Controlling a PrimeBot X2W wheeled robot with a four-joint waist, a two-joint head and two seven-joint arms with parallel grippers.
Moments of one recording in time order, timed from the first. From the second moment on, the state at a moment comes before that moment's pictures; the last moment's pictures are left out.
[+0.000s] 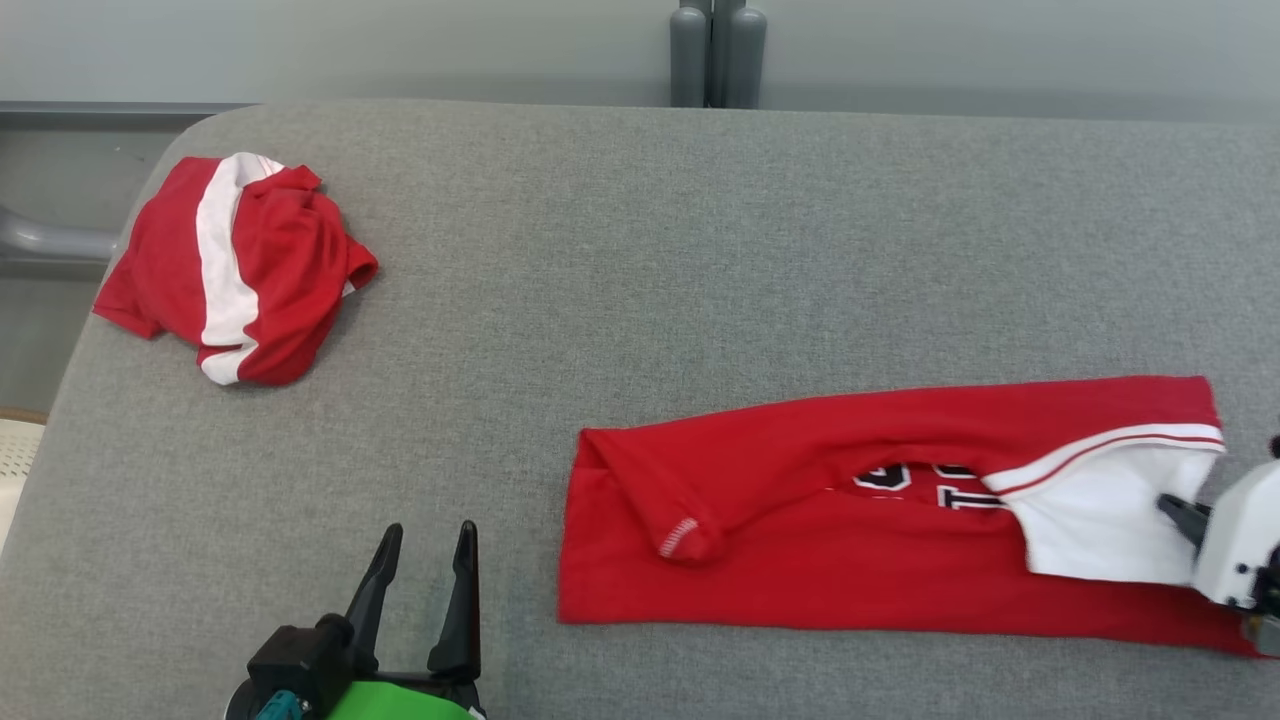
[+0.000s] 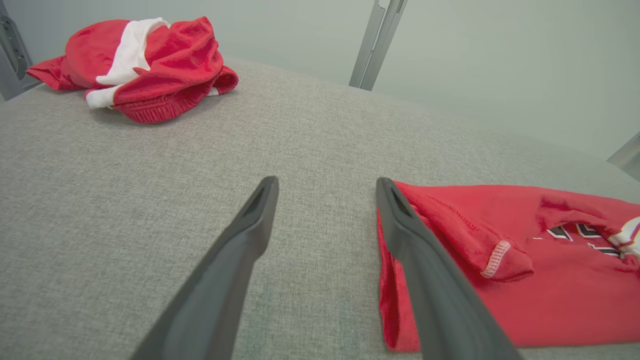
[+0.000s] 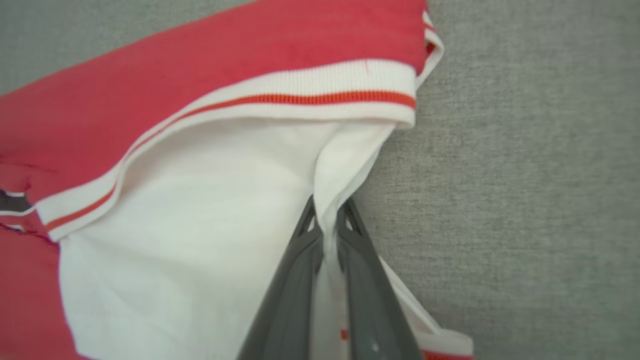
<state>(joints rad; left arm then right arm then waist) 0.06 0.05 -0.20 0.18 -0.36 -0.10 -0.26 -0.24 -0.52 0.09 0.51 0.74 0.13 0.47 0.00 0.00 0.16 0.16</state>
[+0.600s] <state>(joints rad) 0.11 0.05 -0.20 0.19 -0.38 -0.11 -0.26 -0.13 -0.71 0.01 0.31 0.82 0.13 0.52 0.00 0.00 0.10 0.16</state>
